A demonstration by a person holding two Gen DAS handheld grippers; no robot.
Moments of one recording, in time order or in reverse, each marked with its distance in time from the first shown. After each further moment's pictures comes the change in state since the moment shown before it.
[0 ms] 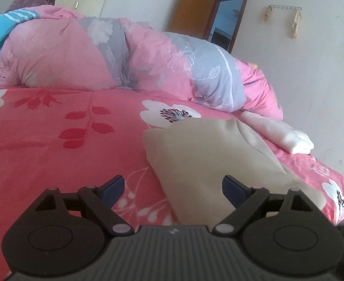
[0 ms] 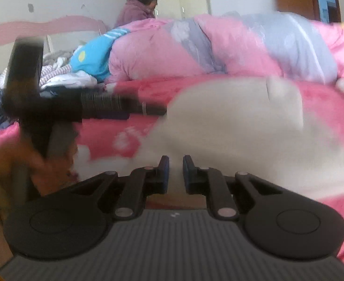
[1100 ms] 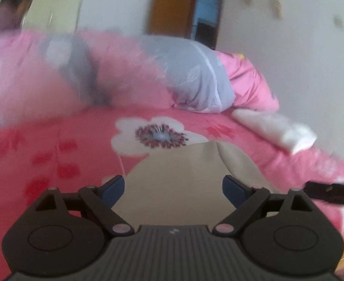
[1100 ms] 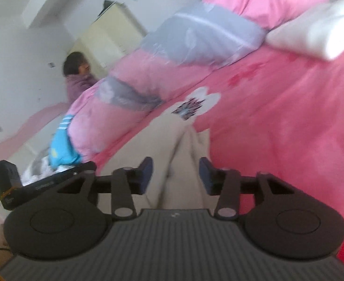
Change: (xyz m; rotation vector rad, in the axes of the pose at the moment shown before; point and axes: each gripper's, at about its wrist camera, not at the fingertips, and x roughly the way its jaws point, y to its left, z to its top) left arm 0.055 -0.031 0.051 0.045 0.057 -0.049; right arm -0.036 -0.201 0.029 0.542 -0.072 0.042
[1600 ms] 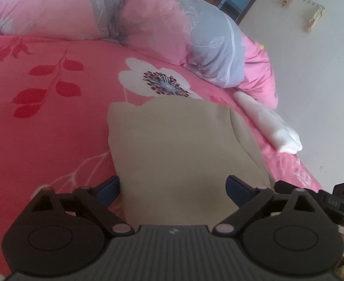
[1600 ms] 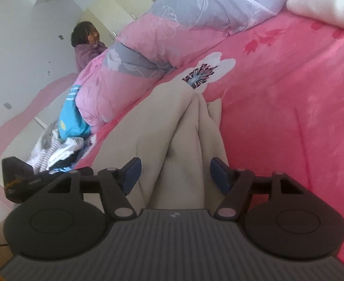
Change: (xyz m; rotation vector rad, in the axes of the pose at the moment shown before) left arm 0.018 0.033 -0.031 -0.223 0.159 -0.059; right arm 0.043 -0.013 0.007 0.004 0.176 0.077
